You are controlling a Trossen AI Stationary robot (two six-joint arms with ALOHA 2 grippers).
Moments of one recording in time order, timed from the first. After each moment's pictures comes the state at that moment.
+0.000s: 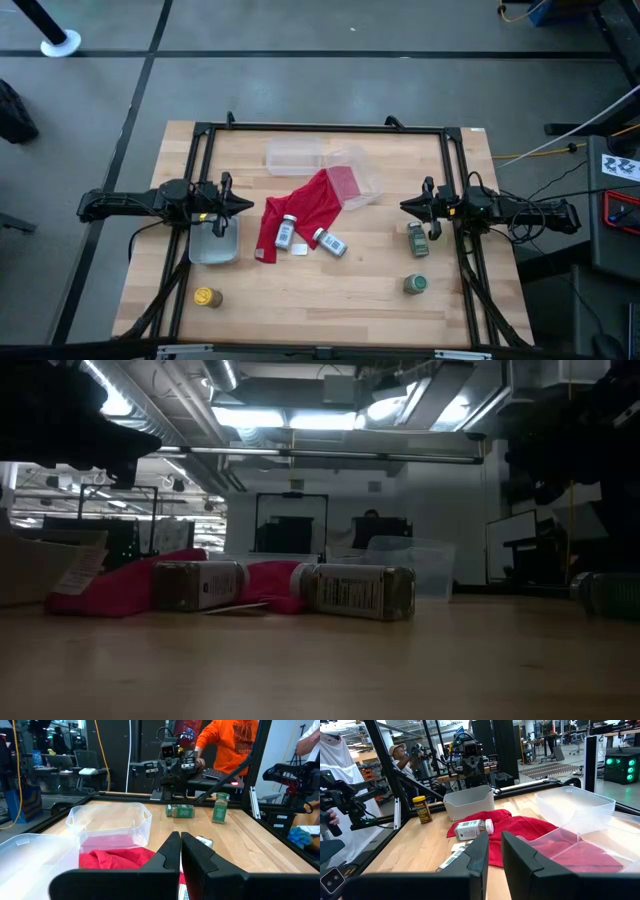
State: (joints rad) left arm 0.00 0.02 0.01 0.02 -0.04 -0.04; right arm 0.00 0.03 0.01 0.03 0.02 0.20
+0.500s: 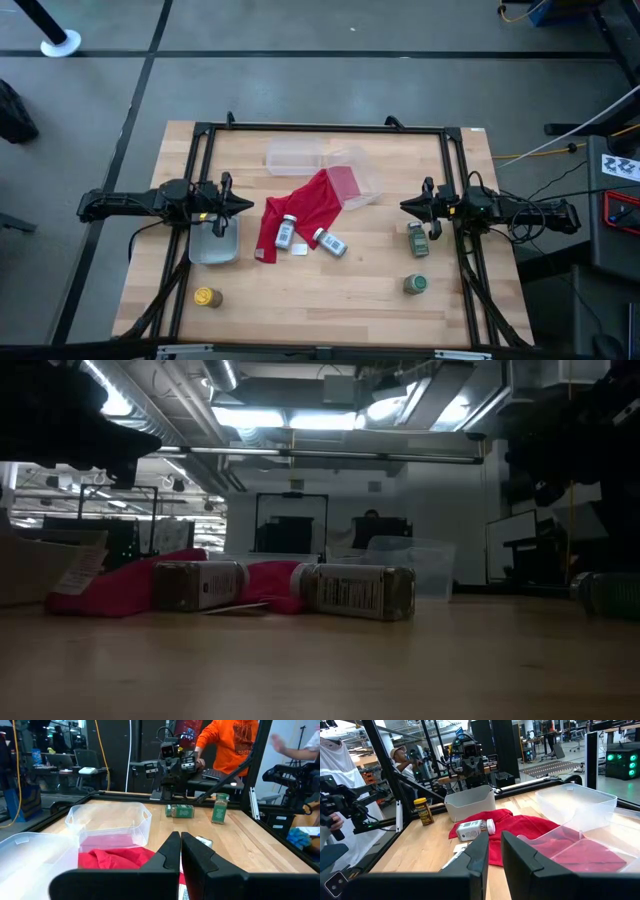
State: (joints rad) left arm 0.00 0.02 0.01 0.02 -0.04 -0.06; right arm 0.00 0.03 0.01 0.03 0.02 0.23
